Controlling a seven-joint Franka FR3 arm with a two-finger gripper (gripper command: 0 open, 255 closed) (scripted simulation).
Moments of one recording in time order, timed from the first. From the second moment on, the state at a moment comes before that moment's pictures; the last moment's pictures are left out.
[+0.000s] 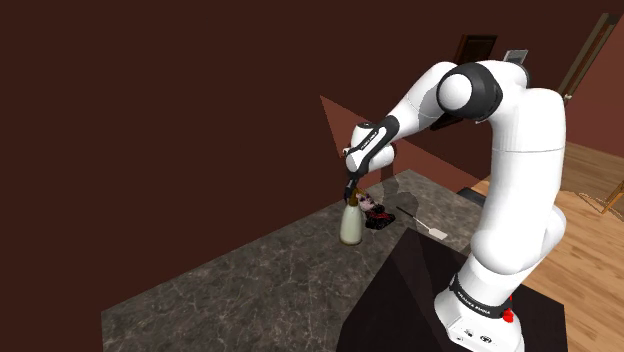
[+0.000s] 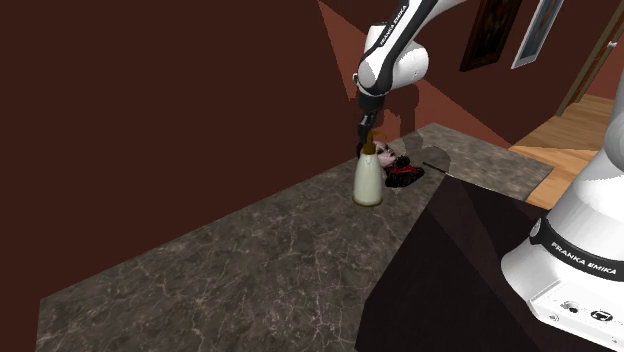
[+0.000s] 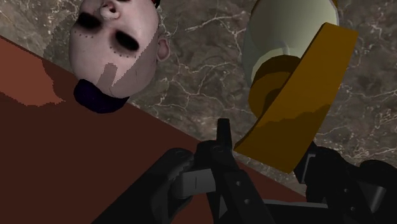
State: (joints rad) arm -0.35 0.38 -0.06 -2.25 -0.06 2.74 -0.55
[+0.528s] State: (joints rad) arm -0.34 0.34 -0.06 -2.26 -0.06 2.71 -0.55
